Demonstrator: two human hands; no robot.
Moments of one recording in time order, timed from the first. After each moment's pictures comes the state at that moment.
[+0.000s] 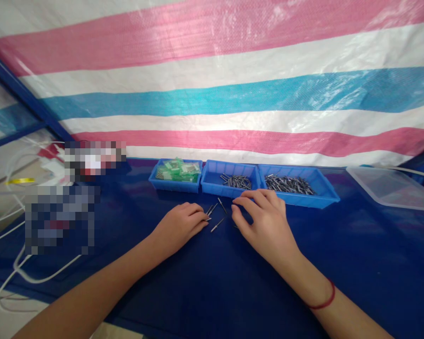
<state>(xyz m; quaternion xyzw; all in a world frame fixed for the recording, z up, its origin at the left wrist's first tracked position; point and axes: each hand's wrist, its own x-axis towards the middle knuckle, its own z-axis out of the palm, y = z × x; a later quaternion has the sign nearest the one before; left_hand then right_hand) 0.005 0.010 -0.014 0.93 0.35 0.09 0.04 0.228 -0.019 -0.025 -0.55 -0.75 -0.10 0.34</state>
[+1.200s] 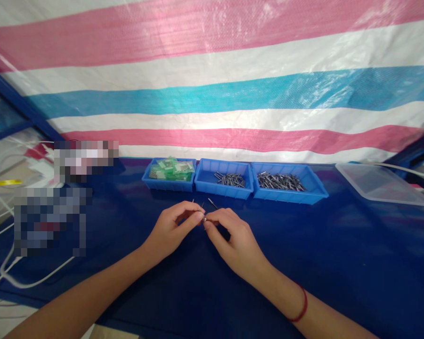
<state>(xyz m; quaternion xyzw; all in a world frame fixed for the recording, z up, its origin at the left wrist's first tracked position) 0.017 -0.005 -0.005 0.73 0.39 0.37 0.43 0.189 -0.042 -0.021 -0.48 -0.73 0.24 0.42</state>
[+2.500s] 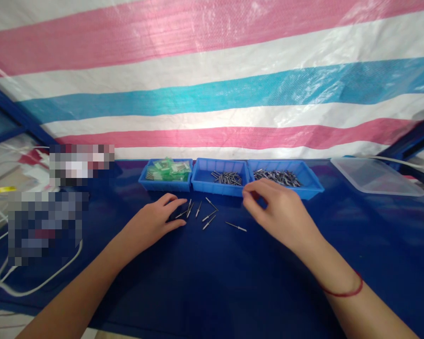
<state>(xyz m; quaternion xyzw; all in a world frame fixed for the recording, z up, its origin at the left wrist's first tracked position) -0.018 0.015 0.013 0.89 0.45 0.02 0.07 0.266 -0.019 0.008 -0.59 -0.74 0.02 0.31</state>
